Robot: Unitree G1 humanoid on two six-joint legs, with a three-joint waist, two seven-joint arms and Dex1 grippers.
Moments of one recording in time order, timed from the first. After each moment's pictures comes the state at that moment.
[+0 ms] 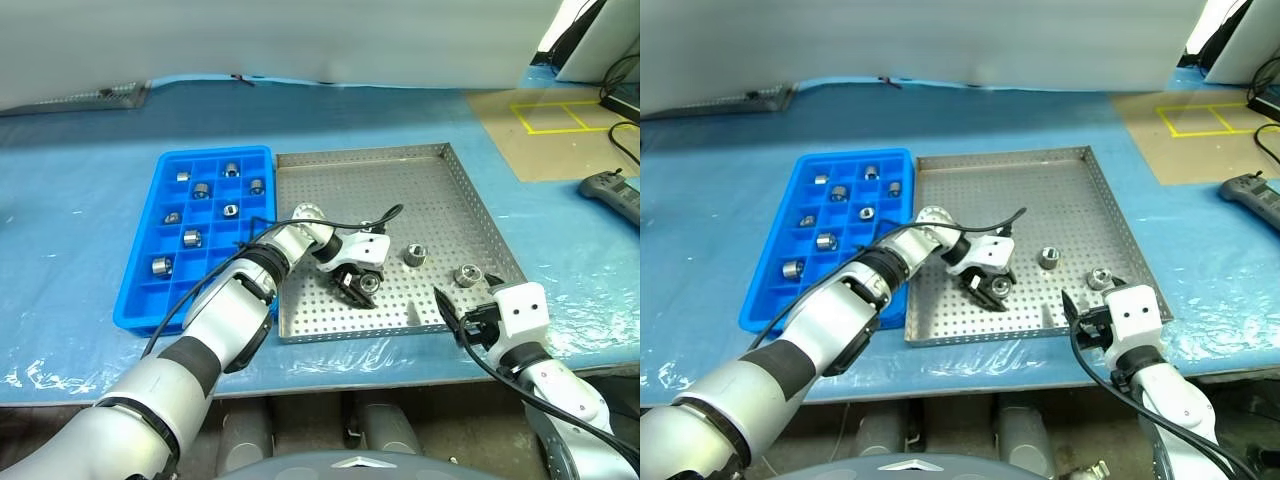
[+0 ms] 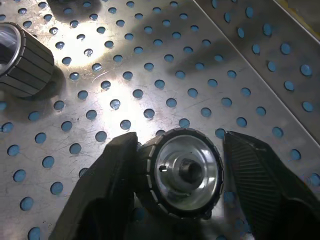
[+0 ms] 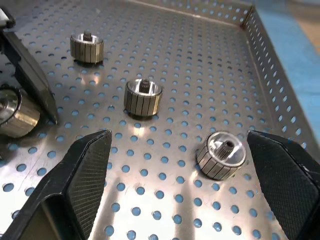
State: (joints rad) left arm -1.13 -0.03 -0.42 1.22 0.22 -0.30 -1.33; right arm 0.41 -0.35 -0.21 -0.75 0.14 0.46 0.28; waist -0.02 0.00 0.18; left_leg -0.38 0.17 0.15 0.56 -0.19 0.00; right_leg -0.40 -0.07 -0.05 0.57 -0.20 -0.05
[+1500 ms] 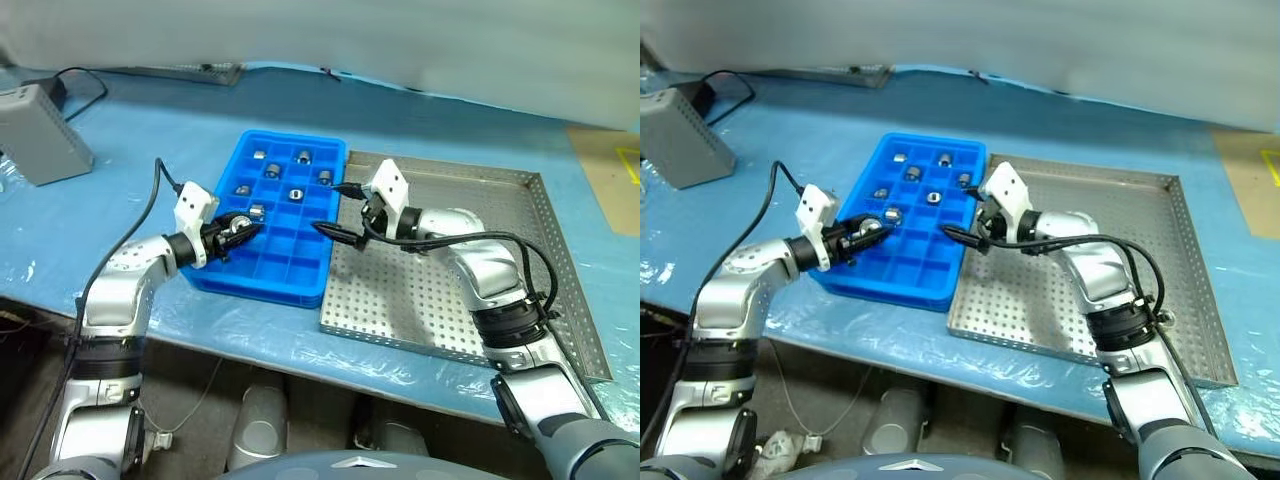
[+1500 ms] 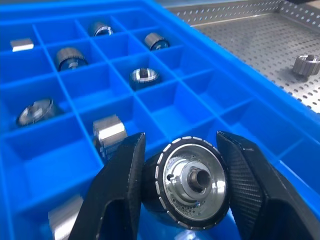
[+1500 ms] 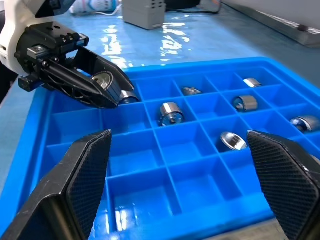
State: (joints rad) left arm -0.36 0.44 0.13 -0.07 -0.28 0.60 -0.84; right arm -0.61 -0.41 0.21 -0.03 0.26 0.45 0.82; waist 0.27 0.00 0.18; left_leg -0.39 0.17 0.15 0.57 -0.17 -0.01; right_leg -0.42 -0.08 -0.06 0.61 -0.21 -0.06
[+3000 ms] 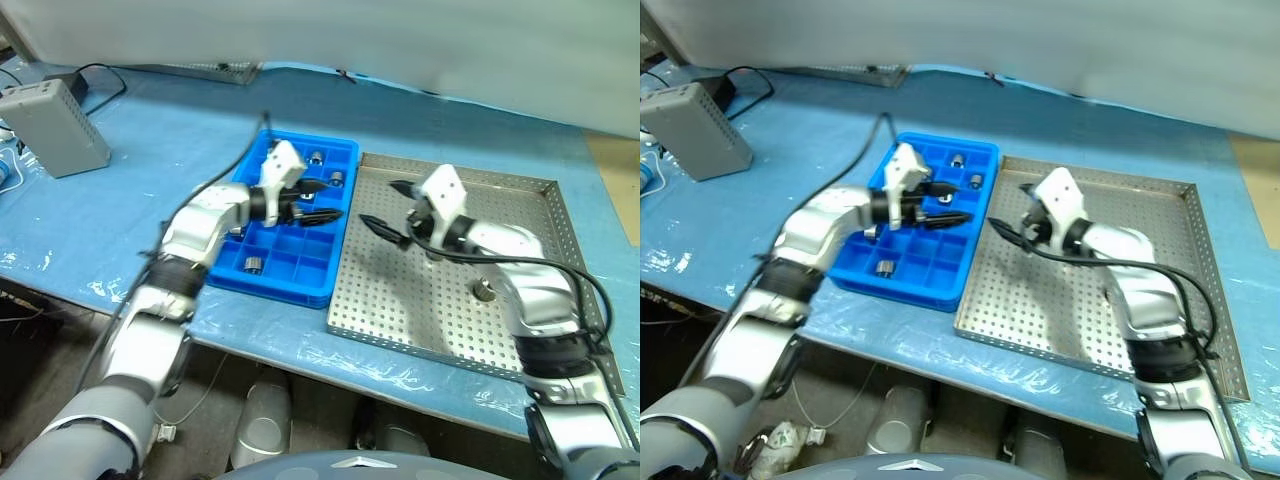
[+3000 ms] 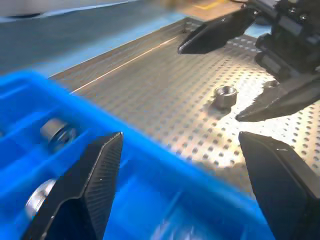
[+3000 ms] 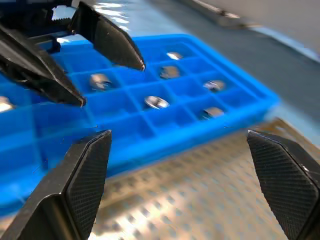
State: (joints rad) left arm -0.94 0.26 -0.20 0.55 -0.24 0.31 -1.07; right arm -0.37 -0.55 -0.02 -0.27 0.23 0.53 0.66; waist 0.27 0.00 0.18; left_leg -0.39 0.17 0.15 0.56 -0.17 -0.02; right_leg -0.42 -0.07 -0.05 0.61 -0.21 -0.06
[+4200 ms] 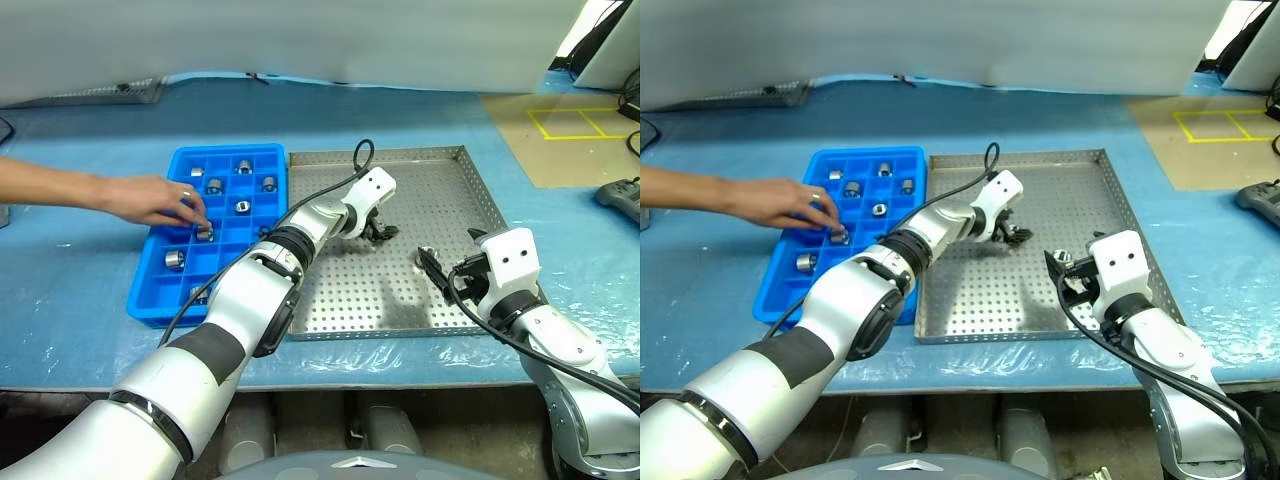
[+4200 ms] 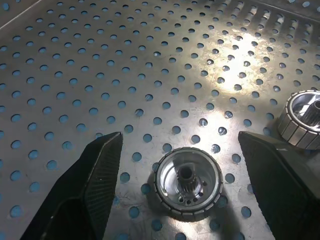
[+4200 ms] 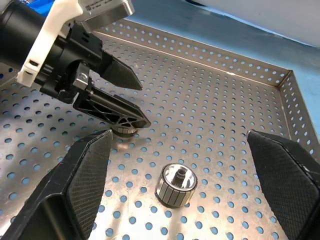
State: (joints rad) left arm -1.30 -0.16 -0.09 1.37 0.10 0.14 -0.60; right arm 0.11 -0.44 -0.17 -0.81 0.20 0.76 0.28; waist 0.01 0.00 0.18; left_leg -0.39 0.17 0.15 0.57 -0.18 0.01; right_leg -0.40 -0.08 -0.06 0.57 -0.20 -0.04
